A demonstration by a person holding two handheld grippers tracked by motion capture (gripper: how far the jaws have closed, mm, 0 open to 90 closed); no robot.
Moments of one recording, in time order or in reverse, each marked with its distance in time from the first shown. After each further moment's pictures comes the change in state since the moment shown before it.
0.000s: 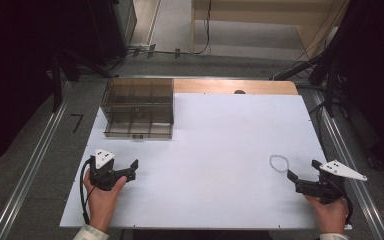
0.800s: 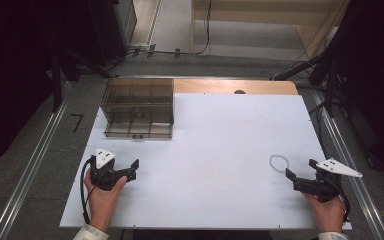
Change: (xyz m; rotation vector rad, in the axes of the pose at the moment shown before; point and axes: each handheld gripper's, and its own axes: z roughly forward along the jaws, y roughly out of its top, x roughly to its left) left arm -0.001 0.001 0.001 -0.004 -0.009 0.007; right arm -0.002 0.000 0.010 0.029 -0.011 -0.001
